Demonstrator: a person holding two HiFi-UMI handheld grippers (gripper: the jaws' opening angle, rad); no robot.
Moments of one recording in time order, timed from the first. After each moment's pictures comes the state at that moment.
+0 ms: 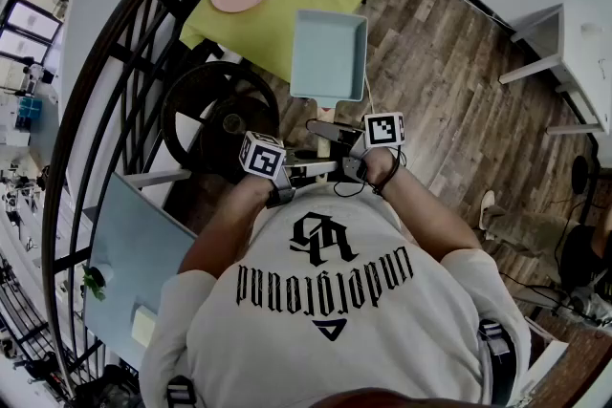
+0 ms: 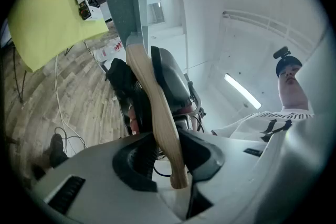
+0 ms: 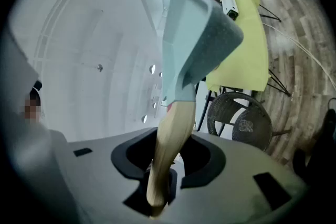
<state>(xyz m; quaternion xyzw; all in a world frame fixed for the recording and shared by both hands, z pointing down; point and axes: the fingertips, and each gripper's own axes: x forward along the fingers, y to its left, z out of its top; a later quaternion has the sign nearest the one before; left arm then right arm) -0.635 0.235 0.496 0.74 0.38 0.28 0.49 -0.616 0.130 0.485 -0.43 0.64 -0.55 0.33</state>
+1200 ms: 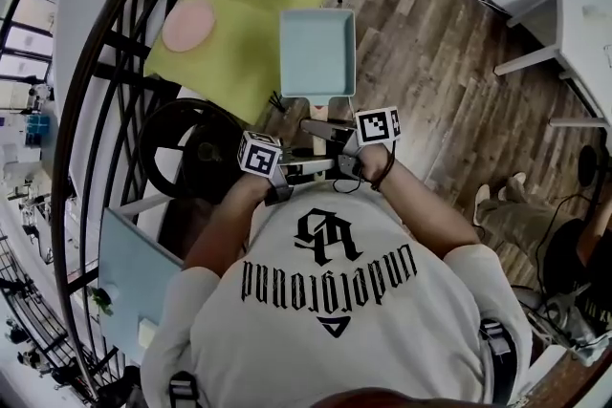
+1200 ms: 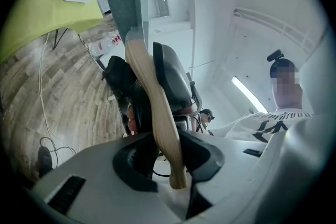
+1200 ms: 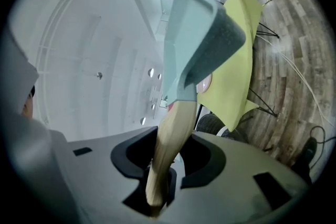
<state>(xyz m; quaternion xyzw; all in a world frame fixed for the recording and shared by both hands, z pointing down) -0.394 0.306 0.528 0.72 0.39 0.30 0.49 -0.373 0.198 0.518 -0.44 0.64 -0.54 0.31</state>
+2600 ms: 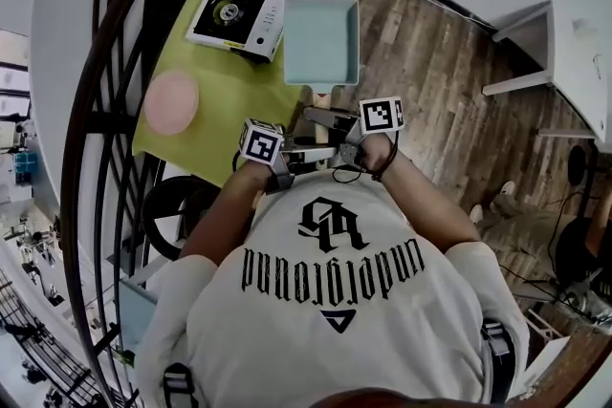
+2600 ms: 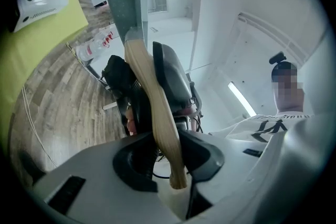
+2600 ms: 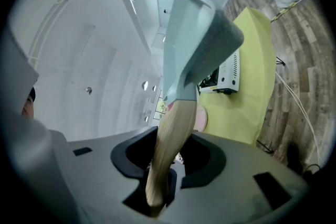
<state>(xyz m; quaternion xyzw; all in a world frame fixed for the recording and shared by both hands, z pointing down) -0.144 0.148 0.514 0.69 0.45 0.30 0.48 -0.112 0.042 0.509 -0.50 0.61 -0.52 0.33</state>
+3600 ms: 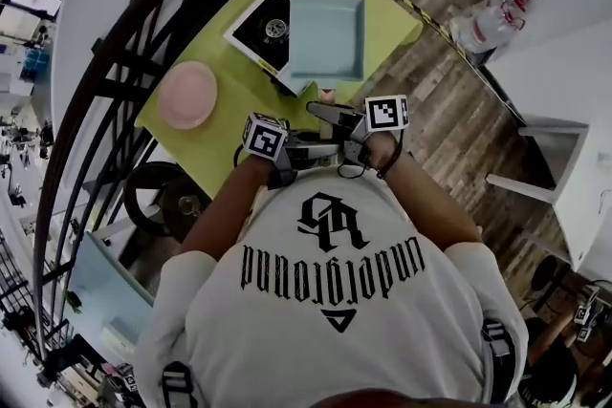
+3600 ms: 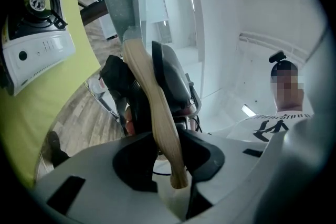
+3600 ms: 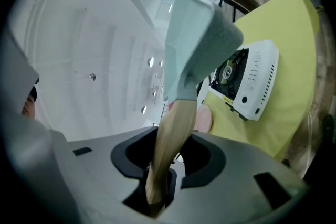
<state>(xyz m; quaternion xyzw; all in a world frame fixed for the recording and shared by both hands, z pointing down) 0.027 0.012 0.517 0.76 0.32 0.21 0.53 0.018 -0.099 0.509 -0.38 0.69 -0.57 0.24</state>
